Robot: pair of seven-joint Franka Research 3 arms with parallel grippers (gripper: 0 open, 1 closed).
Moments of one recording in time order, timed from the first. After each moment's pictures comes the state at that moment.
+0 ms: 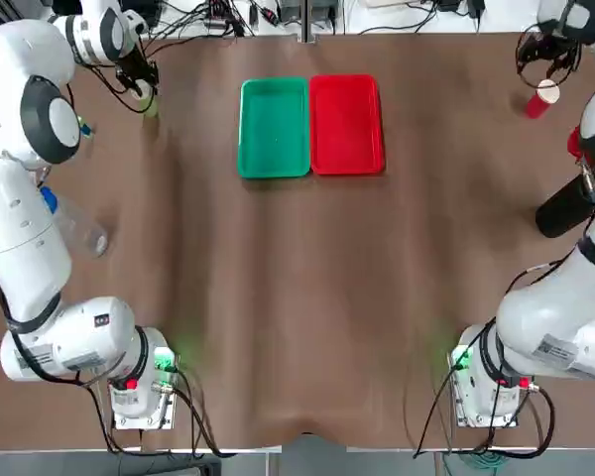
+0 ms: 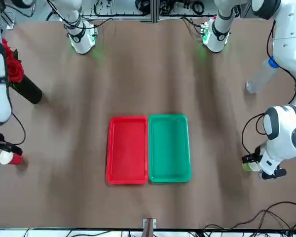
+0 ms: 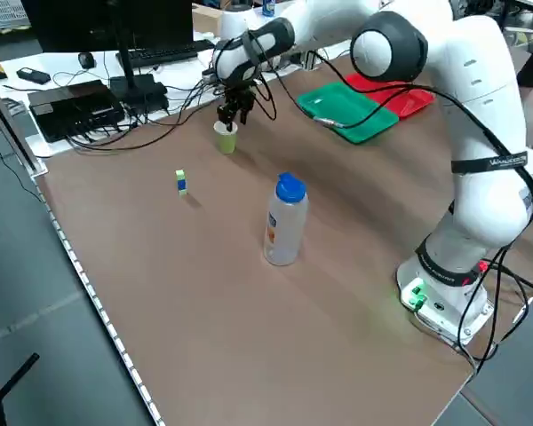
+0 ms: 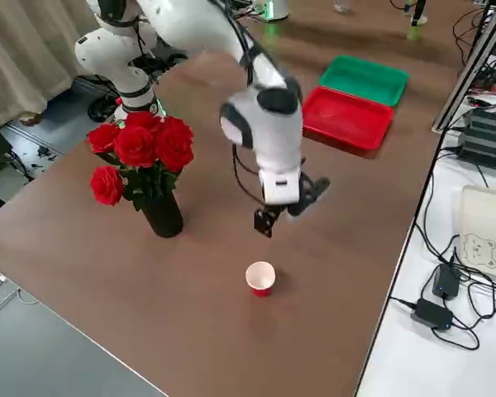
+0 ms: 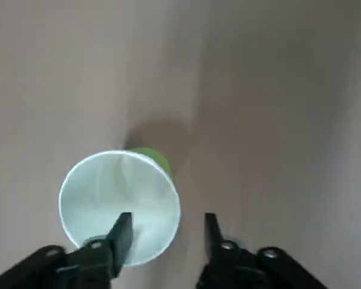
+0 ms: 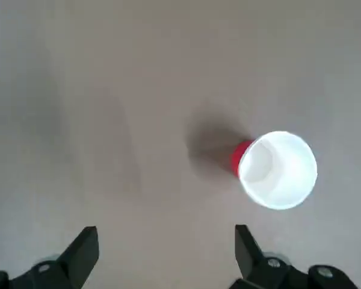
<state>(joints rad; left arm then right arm) 0.20 0.71 -0.13 -1.51 0.10 2.25 -0.10 -0.28 0.59 -0.09 -1.55 0.02 2.27 -0.14</state>
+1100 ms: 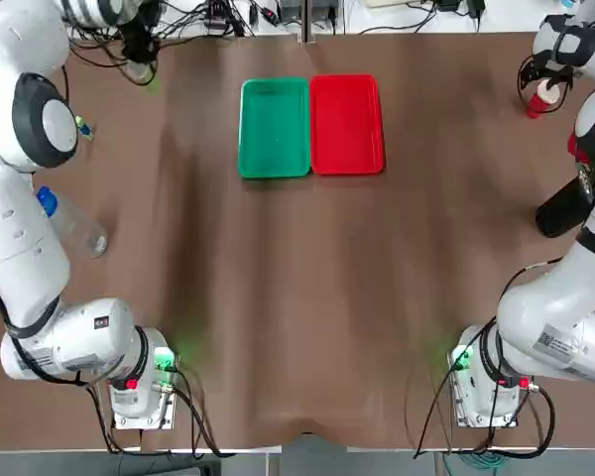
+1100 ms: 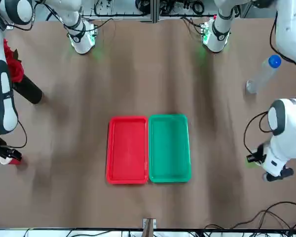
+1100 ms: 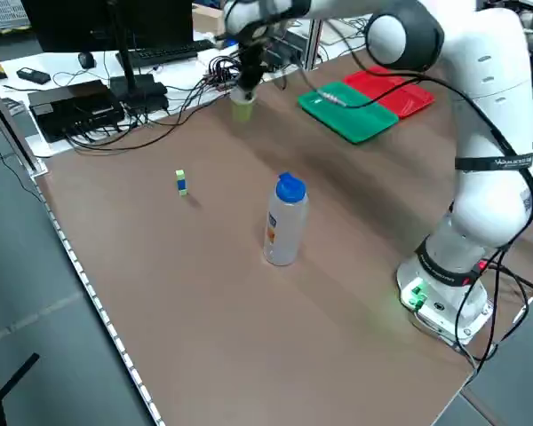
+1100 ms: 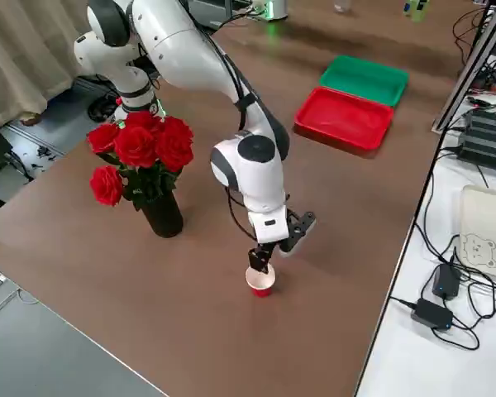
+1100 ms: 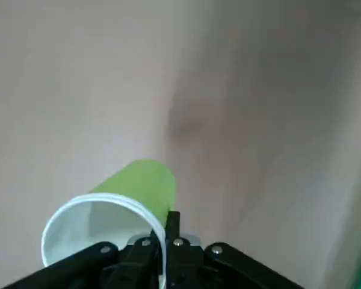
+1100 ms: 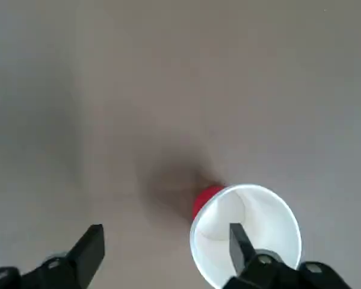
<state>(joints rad) 0.12 0.58 -0.22 -1.43 0.12 2.01 -0.36 -0.35 0.72 -0.07 -1.54 0.02 2.47 -0.31</state>
